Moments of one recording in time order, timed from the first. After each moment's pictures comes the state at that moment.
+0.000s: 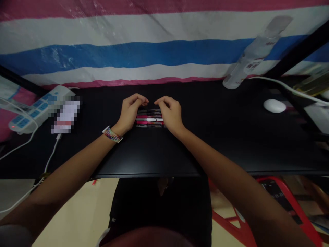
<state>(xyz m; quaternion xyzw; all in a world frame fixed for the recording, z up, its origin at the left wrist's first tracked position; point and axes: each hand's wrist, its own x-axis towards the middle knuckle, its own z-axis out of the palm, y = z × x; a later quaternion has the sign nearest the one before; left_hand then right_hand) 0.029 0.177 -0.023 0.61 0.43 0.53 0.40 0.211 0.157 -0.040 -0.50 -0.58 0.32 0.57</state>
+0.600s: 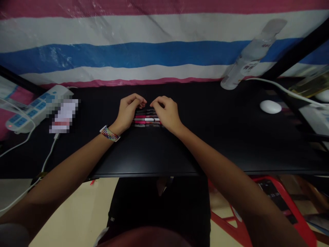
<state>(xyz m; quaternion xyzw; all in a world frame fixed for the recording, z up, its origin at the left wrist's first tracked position) 0.027 0.178 -0.024 0.61 0.43 0.53 0.40 0.214 0.156 -0.025 -0.49 -0.66 0.29 0.50</state>
